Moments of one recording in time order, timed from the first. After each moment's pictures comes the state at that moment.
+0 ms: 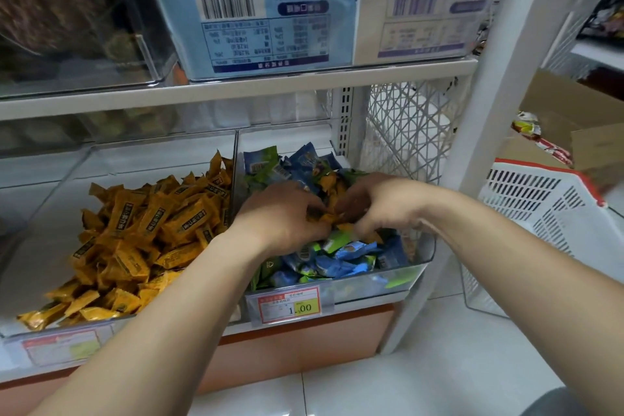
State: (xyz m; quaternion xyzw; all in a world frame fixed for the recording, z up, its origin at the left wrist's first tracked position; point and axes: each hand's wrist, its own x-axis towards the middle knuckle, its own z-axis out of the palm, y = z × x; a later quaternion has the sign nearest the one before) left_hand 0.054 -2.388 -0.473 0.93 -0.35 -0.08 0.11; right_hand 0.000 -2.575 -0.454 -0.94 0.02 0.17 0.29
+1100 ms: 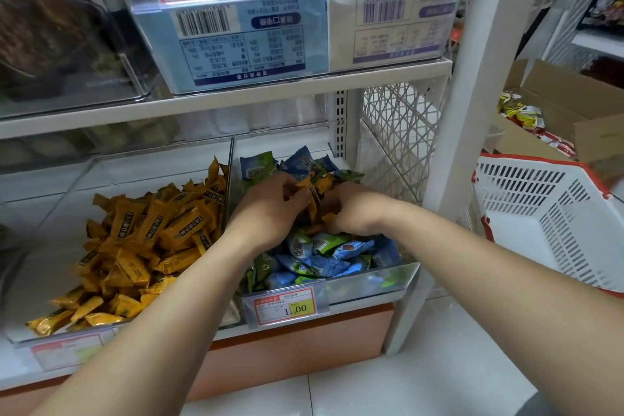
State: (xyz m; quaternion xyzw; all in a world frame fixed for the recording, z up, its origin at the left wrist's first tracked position) left_hand 0.064 -2.386 -0.492 0.91 -0.20 -0.03 0.36; right_hand 0.015 -2.553 -0.477 -0.94 0.03 0.14 0.30
